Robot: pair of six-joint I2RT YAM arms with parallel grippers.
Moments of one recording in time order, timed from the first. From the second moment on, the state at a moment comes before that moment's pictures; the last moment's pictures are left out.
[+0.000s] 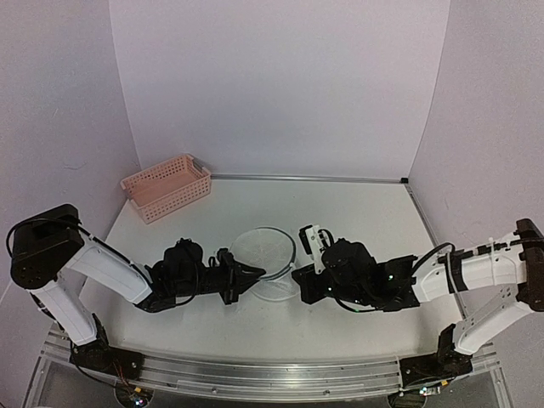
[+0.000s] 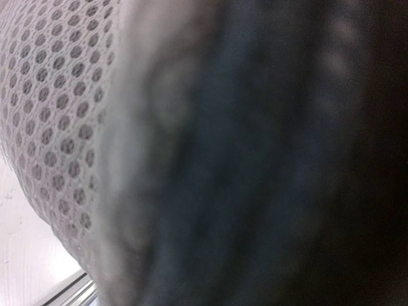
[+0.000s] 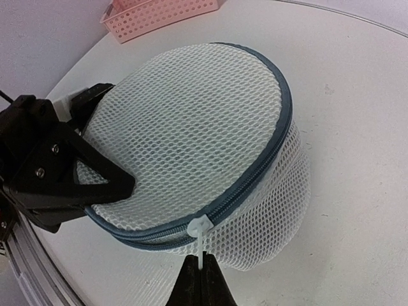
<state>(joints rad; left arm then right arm) -1.01 1.63 0.51 0.90 0.18 -1.82 1.17 1.42 0.71 0.10 0.31 0.54</state>
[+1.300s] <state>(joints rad) -0.79 1.39 0.86 -0.18 0.82 -0.76 0.96 1.28 0.60 0.11 -0.08 -0.25</state>
